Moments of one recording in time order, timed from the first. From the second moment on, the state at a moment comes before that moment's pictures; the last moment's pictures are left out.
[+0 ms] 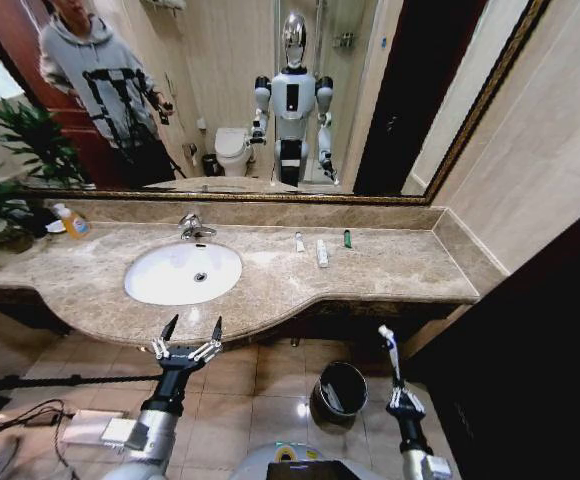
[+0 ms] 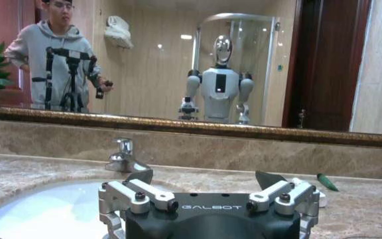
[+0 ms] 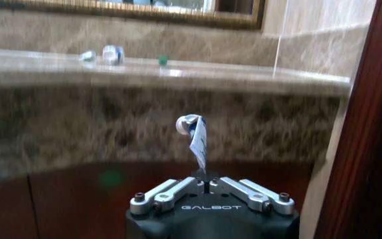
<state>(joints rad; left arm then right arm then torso) 1.93 -1.44 -0.60 -2.42 -0.21 -0.08 0.08 -1.84 1.48 0.60 1.70 0.10 0.51 0.13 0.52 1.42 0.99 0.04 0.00</state>
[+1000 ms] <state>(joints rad) 1.93 -1.44 -0.60 -2.42 -0.21 -0.08 0.08 -1.44 1.50 0.56 1.03 0.06 0.40 0.09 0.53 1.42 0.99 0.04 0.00</state>
